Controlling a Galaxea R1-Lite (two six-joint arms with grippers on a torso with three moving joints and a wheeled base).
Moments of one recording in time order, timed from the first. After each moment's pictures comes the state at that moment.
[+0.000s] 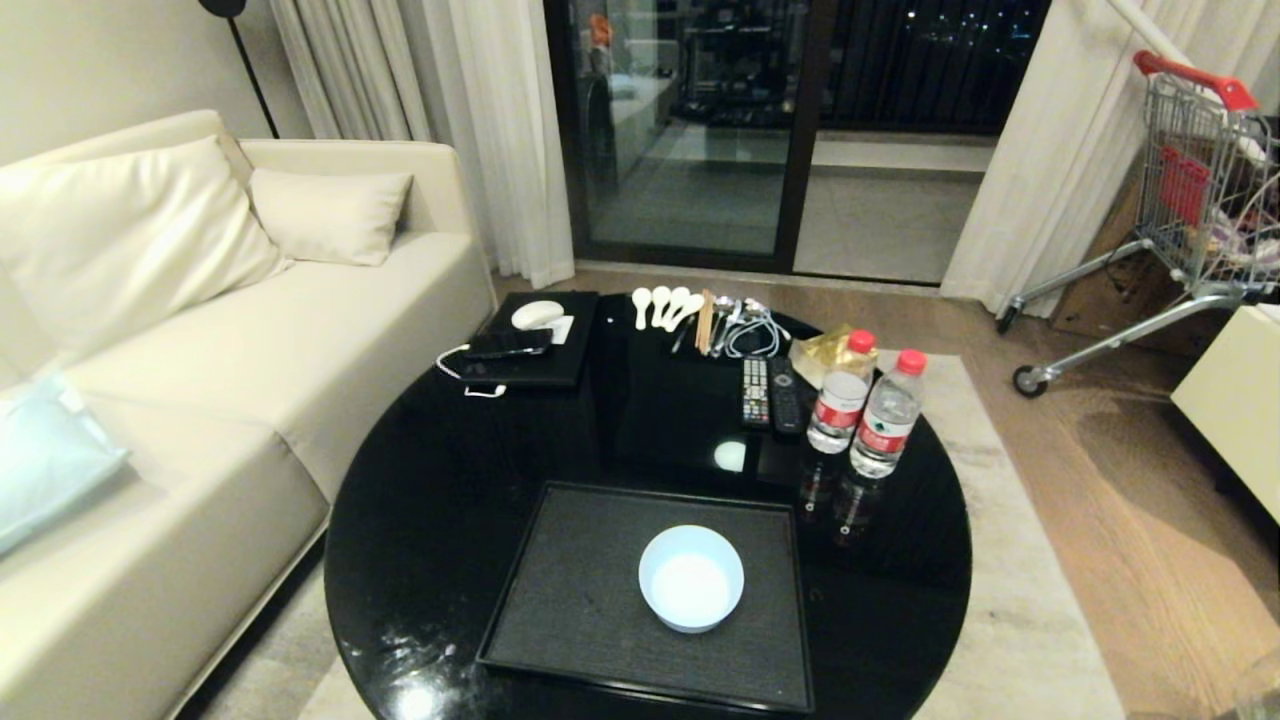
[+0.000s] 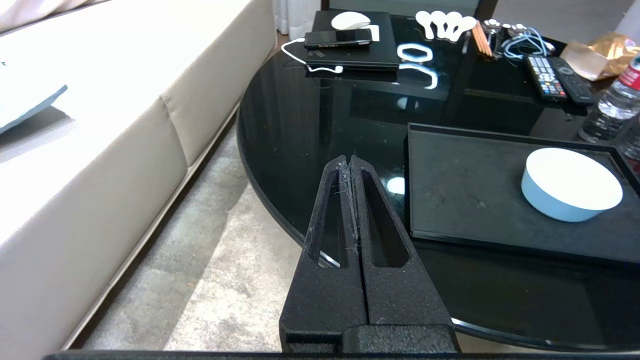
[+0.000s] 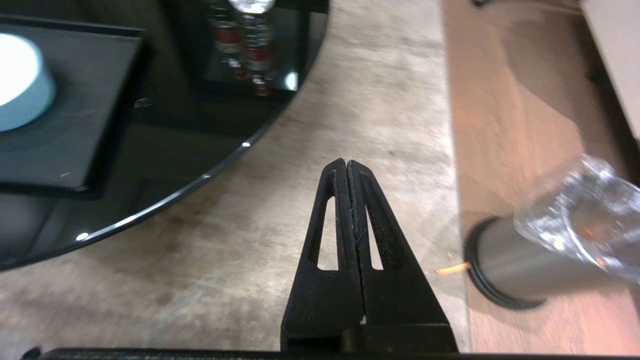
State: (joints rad) left arm 0.00 0.00 0.00 -0.01 0.01 -0.04; right arm -0.10 0.28 0.00 0.00 -0.02 -0.09
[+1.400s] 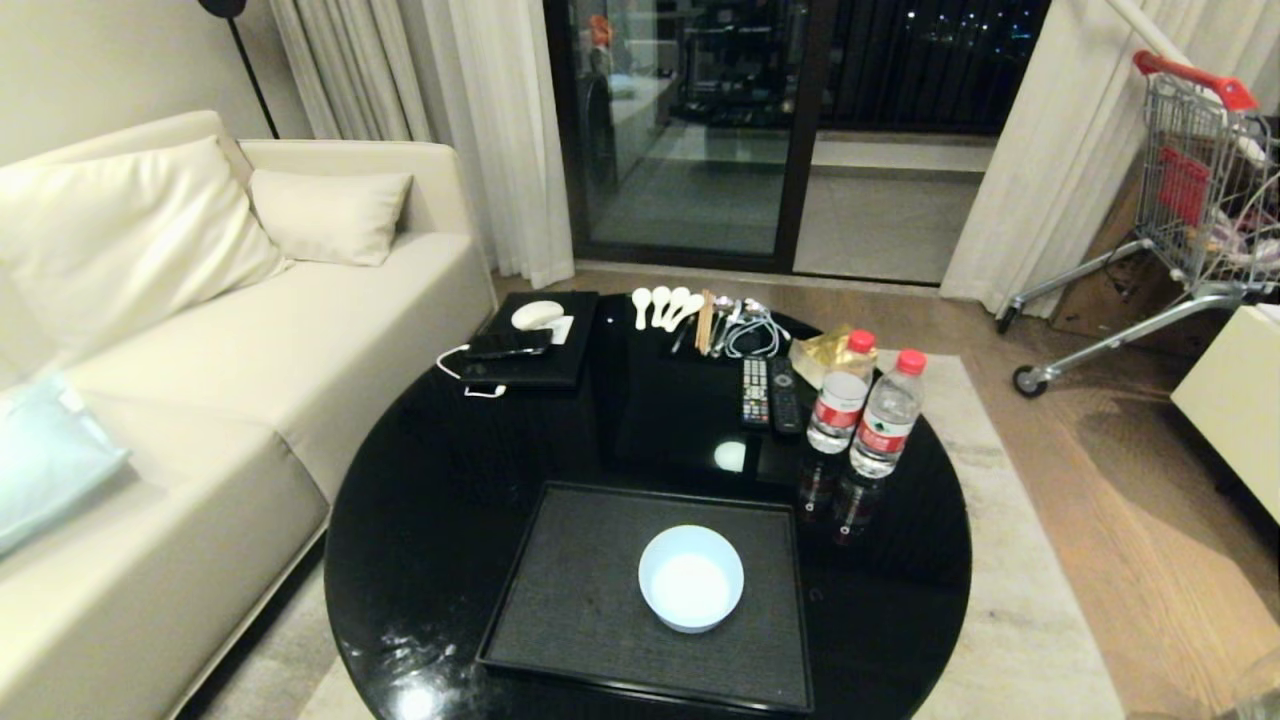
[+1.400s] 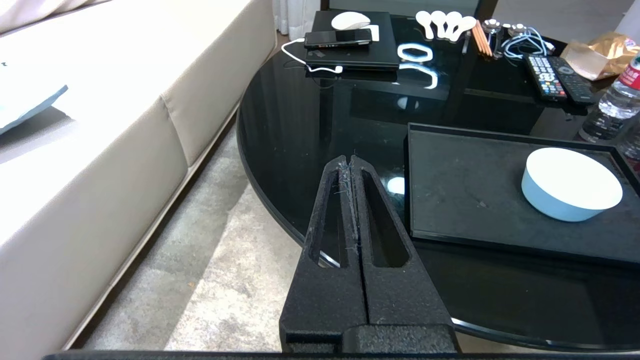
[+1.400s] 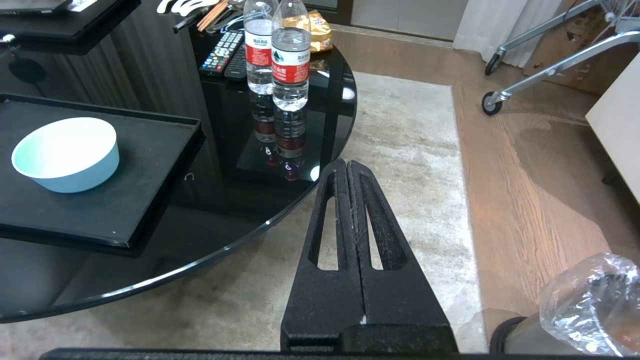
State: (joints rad) left arm 0.00 0.00 0.00 -0.01 0.01 -0.04; right arm 0.00 0.00 0.00 0.00 -0.02 -0.09
